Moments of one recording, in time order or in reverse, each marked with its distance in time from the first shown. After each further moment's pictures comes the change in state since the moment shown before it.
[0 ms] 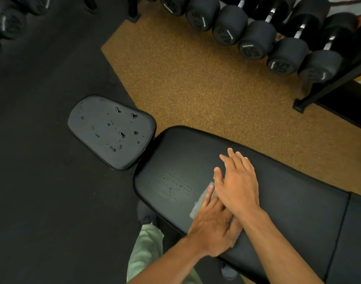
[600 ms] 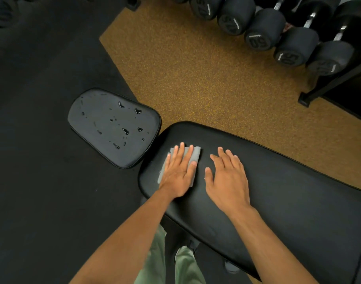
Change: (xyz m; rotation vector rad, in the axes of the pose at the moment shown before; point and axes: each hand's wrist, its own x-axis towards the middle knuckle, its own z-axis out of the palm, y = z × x) left_hand 0.038 -0.177 -0.036 0.052 -0.009 -0.467; right_hand 0.006 -0.042 0.031 -0.020 -0.028 -0.054
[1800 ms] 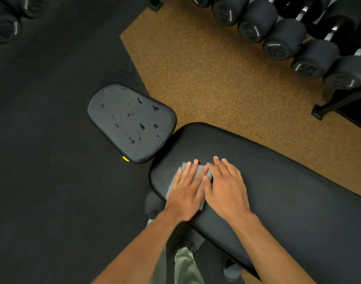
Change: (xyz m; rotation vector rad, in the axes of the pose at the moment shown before) left_hand -0.069 0.001 0.009 0.029 -0.020 0.073; right_hand -0.010 -0.029 0.010 -0.049 -0.112 -0.142
